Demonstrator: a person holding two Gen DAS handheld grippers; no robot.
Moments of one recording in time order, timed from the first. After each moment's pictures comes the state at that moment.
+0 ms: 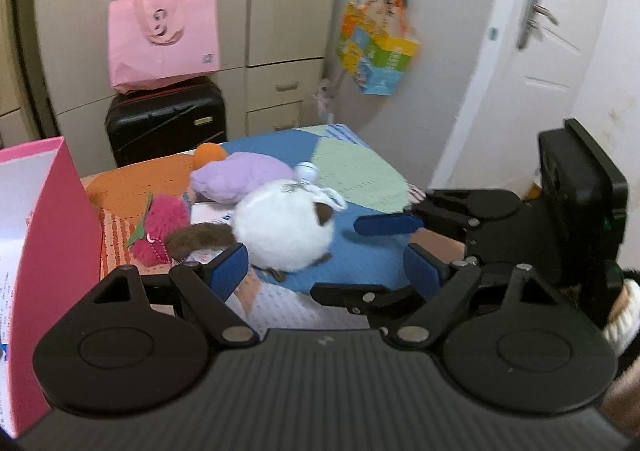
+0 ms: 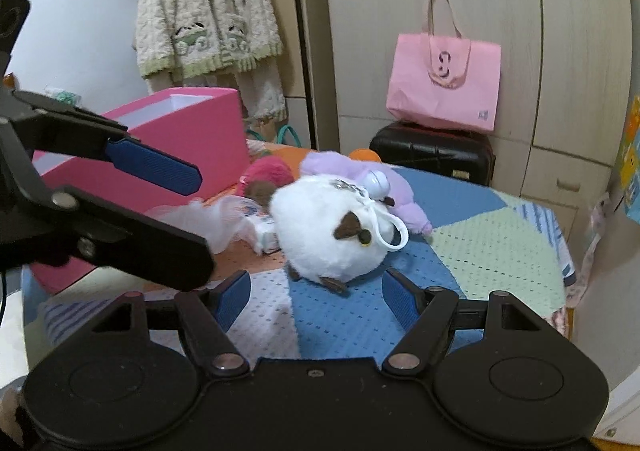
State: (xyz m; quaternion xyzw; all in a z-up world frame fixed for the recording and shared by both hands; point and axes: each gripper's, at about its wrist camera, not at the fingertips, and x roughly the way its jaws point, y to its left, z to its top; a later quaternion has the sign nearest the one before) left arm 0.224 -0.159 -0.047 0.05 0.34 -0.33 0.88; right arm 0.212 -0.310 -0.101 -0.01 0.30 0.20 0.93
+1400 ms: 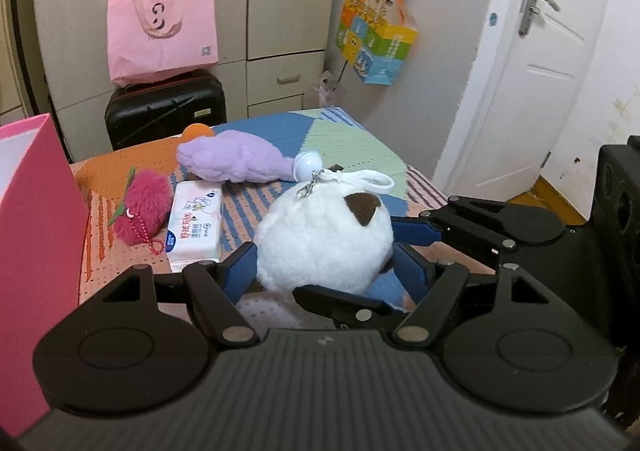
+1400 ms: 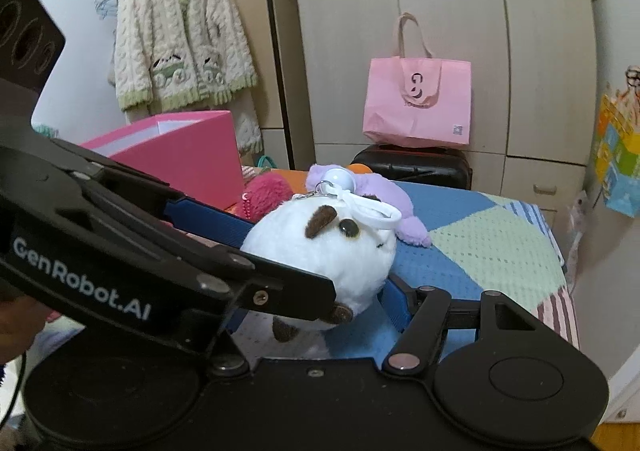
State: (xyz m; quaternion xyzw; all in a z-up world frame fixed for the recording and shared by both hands) left arm 0.202 -0.172 -0.062 0.06 0.34 -0.33 0.88; right arm 0.170 -0.289 -0.103 0.02 0.25 0.15 0.96
